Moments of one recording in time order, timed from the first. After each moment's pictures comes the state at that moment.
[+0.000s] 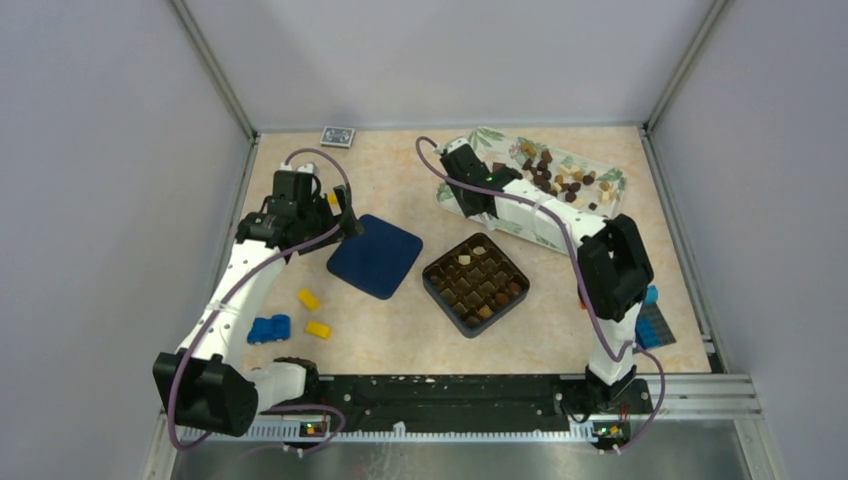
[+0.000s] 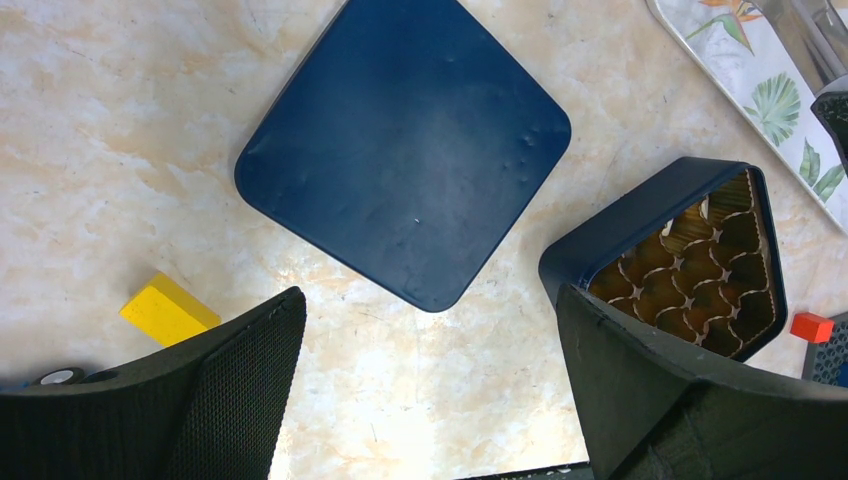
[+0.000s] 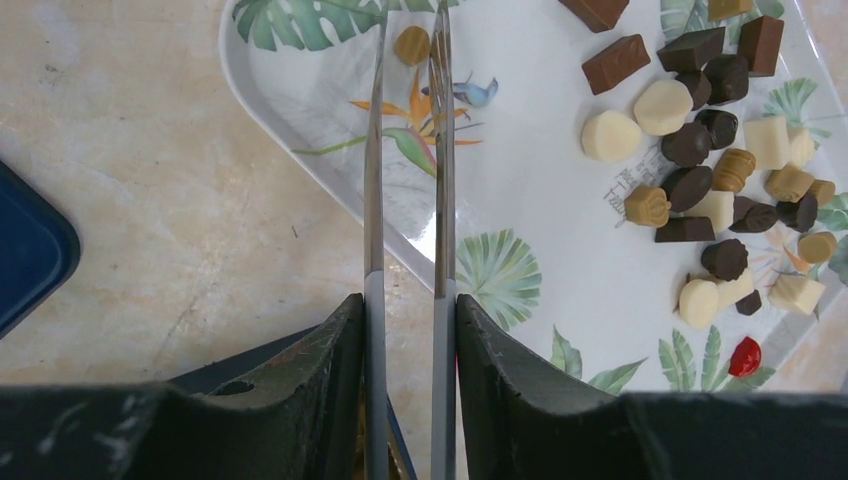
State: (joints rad) left arm -0.17 1.18 1.10 -0.76 0.08 -0.47; right arm 0.69 1.91 1.61 -0.60 0.43 0.05
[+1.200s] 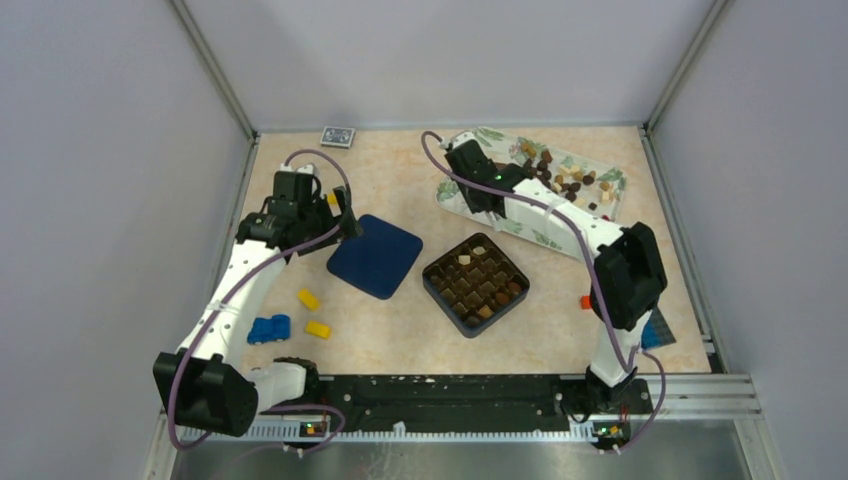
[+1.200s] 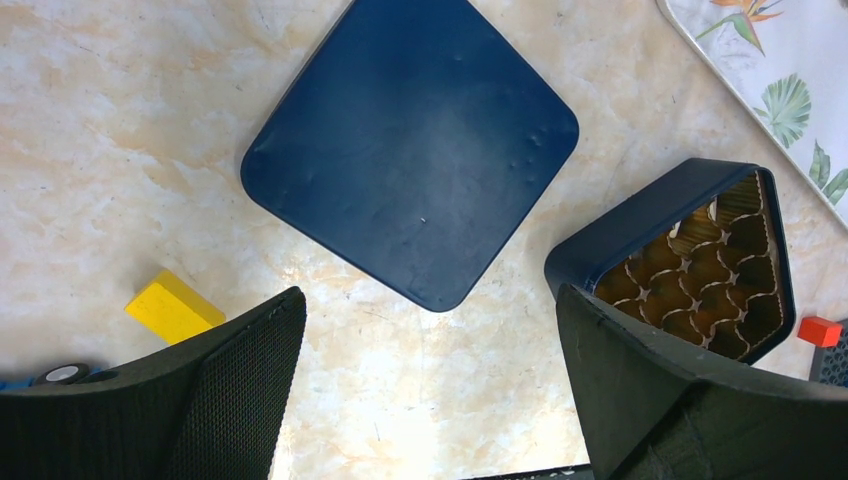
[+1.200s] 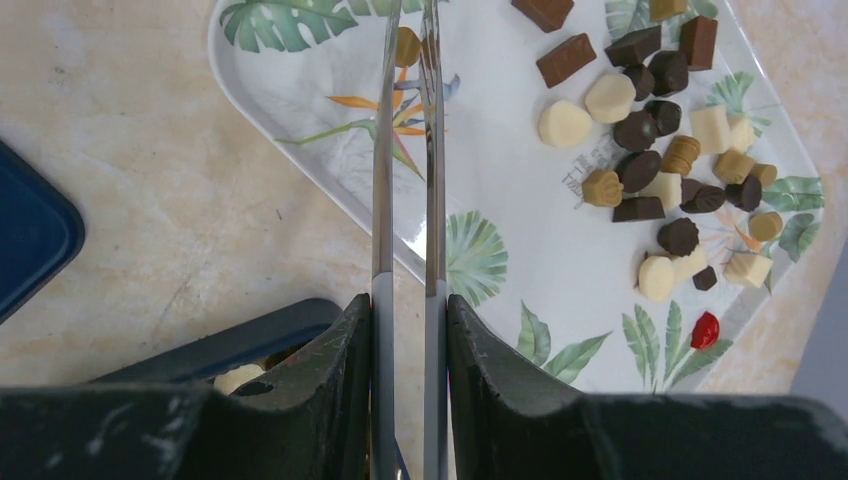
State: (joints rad) left arm -0.17 1.18 1.10 -0.76 0.07 -0.47; right arm 0.70 1.86 1.61 -0.64 0.47 0.05
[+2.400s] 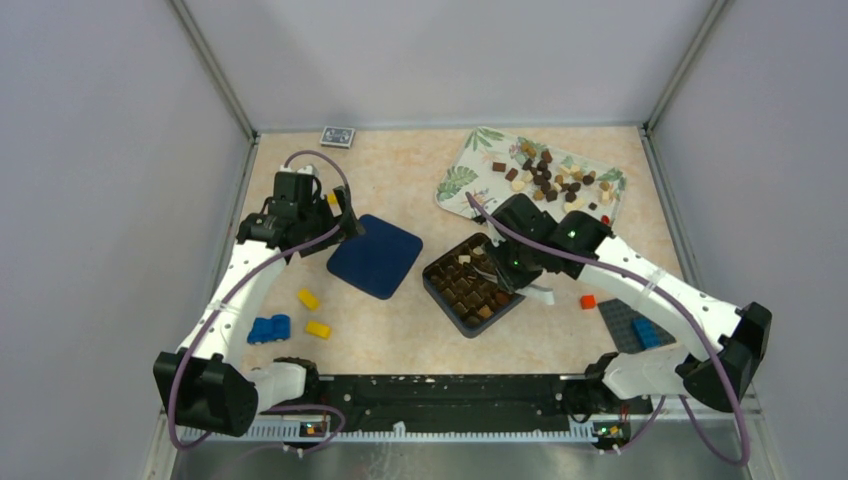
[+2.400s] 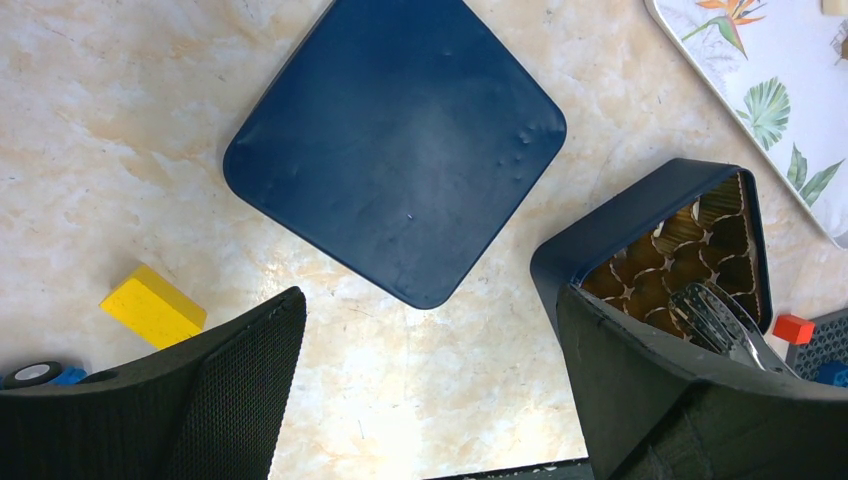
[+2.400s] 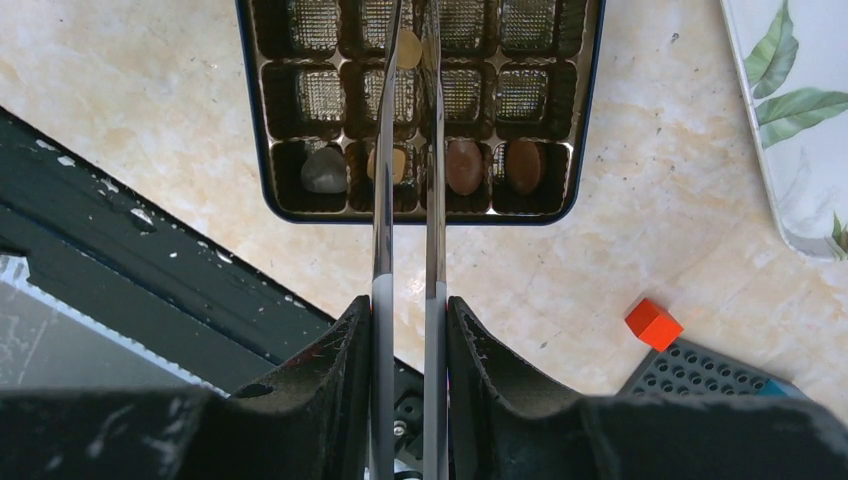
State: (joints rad) left arm -0.17 1.18 1.09 -0.76 0.09 -0.51; right arm 0.85 1.27 1.27 -1.08 0.09 0.19
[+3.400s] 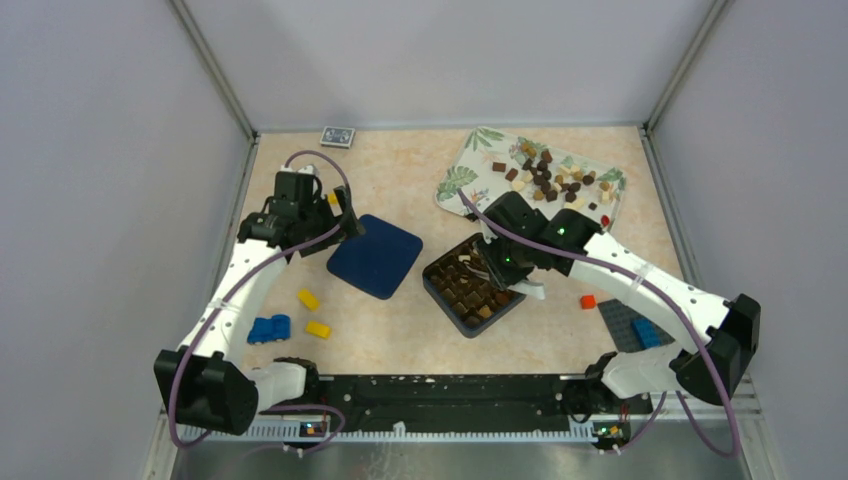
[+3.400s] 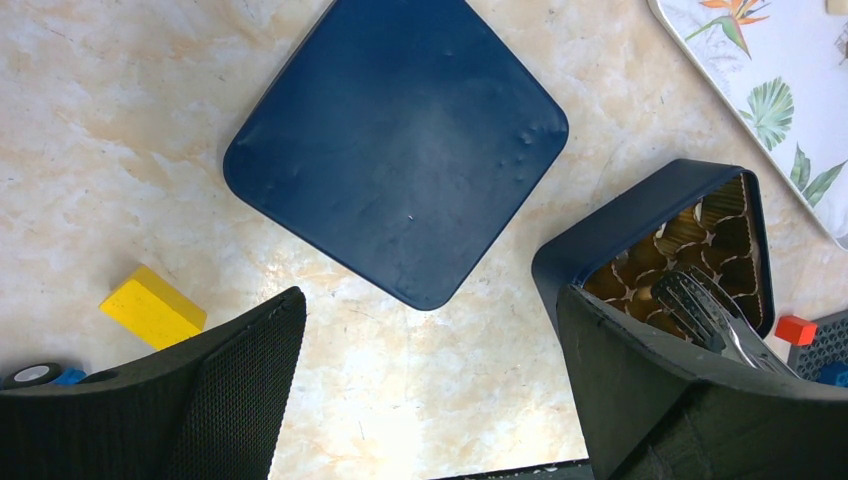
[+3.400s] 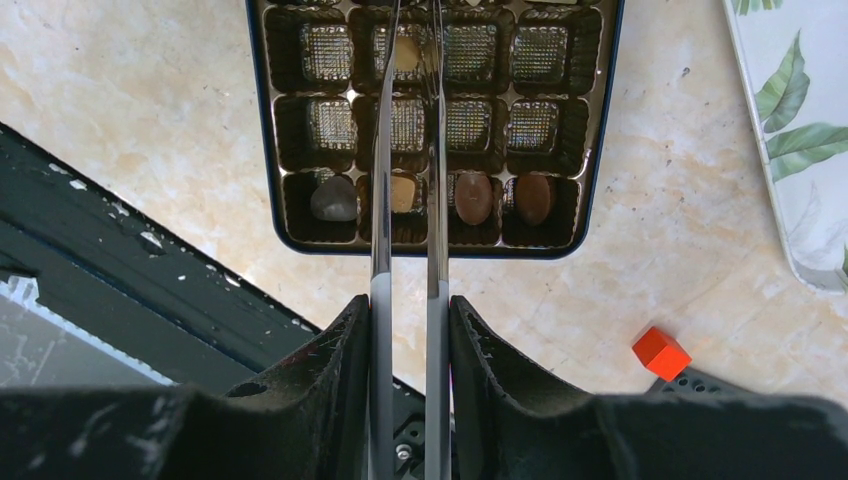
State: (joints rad) left arm -0.17 1.19 1.09 -0.76 0.09 -0.51; right arm 0.86 1.31 1.27 -1.02 0.08 0.18
